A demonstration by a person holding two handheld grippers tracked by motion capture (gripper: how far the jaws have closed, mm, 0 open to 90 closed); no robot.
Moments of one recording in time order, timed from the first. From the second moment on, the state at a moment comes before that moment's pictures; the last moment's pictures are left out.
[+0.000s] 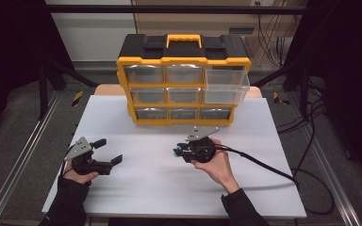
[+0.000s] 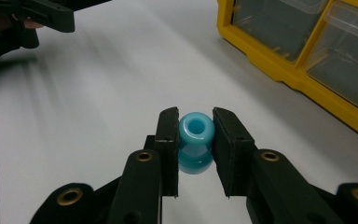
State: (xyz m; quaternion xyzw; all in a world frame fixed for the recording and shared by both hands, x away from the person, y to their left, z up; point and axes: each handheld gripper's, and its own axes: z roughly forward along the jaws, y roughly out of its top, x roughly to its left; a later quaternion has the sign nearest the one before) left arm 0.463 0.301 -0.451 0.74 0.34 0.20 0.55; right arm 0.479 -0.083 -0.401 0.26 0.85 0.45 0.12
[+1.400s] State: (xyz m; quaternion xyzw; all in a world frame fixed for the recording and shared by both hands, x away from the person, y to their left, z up) left arm 0.463 0.302 -0.451 0.74 0.34 0.20 0.55; right arm 0.476 -0.135 -0.364 0.29 0.81 0.49 0.15
